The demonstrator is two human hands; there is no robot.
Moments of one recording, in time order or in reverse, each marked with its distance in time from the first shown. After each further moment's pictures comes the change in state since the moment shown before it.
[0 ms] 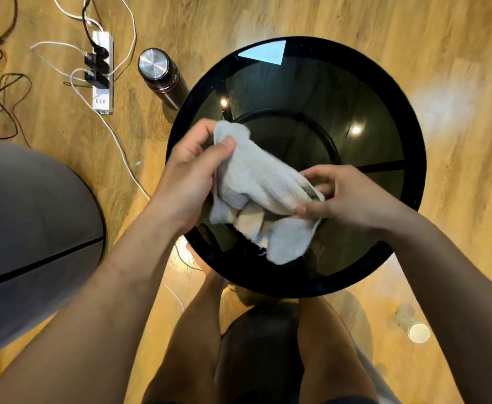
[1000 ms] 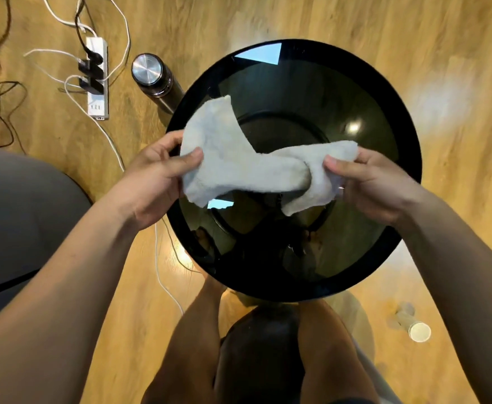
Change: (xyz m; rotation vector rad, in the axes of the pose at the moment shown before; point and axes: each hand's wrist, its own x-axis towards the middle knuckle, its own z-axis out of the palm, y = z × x) left_hand 0.015 -0.001 -0.045 -0.122 -0.033 -0.321; right_hand 0.011 0.031 -0.034 0.950 0.090 -0.071
